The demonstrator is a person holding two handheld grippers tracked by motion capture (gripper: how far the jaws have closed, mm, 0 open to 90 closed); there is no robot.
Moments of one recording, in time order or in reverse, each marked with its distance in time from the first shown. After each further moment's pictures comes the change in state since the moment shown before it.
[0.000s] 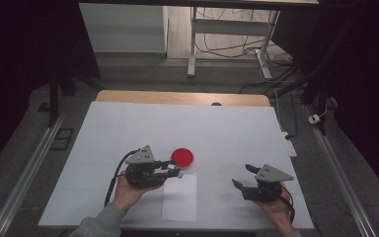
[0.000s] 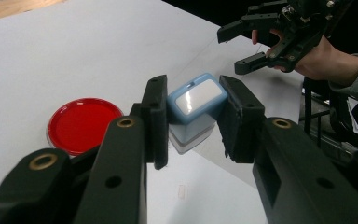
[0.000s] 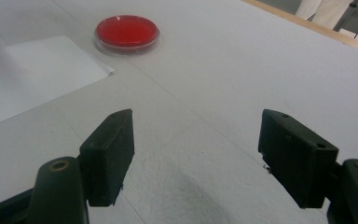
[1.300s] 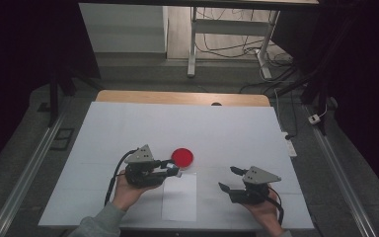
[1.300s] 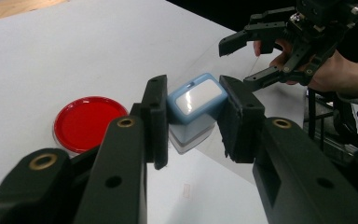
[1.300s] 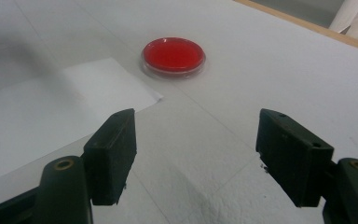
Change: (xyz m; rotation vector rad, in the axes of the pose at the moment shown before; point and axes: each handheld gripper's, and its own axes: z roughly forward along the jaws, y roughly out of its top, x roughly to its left) left arm 0.003 -0.002 0.000 -0.001 0.010 -0.006; right arm 0.029 0.014 0.018 -0.038 0.104 -0.011
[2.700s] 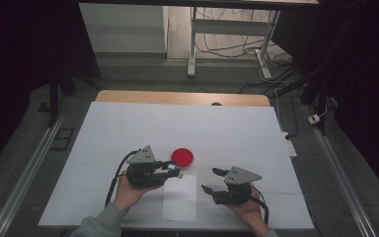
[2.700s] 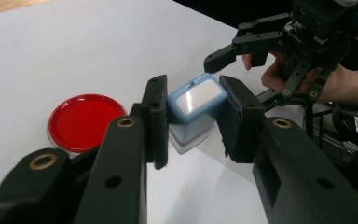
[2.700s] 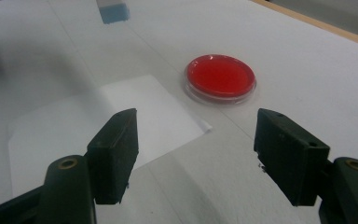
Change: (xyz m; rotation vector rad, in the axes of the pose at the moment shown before) left arm -0.001 -0.001 0.005 0.012 -0.006 0.000; right arm 0.028 0.018 0.032 -0.004 0.087 -0.032
